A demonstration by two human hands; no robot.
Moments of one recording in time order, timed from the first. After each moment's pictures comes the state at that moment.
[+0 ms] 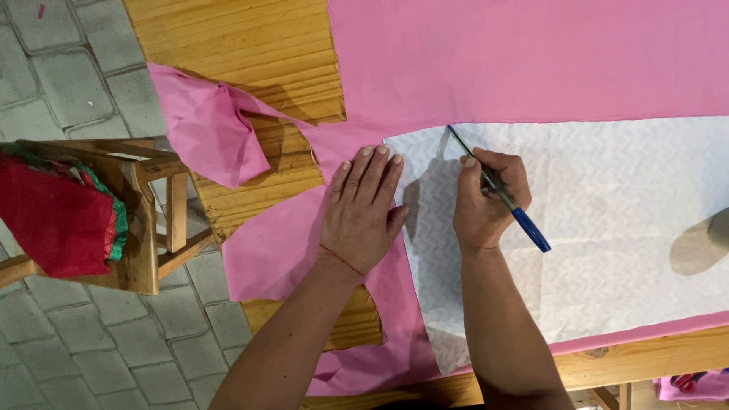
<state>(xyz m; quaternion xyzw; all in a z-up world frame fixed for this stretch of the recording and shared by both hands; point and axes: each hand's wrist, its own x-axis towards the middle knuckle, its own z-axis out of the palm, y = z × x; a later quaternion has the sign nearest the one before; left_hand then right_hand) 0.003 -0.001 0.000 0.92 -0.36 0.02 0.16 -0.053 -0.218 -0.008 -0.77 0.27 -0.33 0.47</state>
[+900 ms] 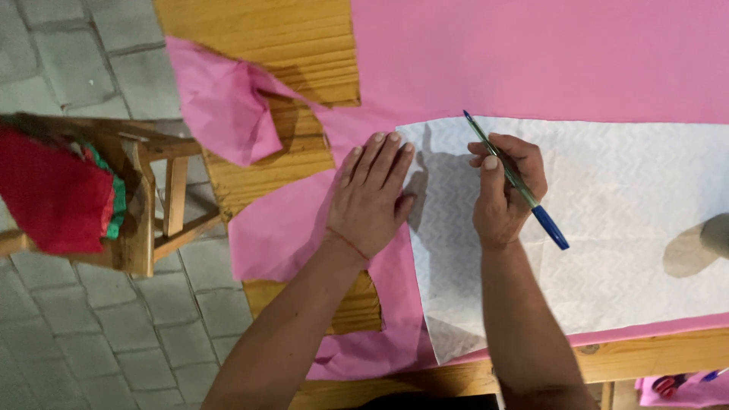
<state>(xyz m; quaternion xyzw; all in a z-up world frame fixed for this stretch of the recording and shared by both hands) 0.002 -0.002 -0.007 0.92 -0.34 0.04 0.19 -0.047 -0.226 0.028 -0.74 0.20 -0.31 0.56</state>
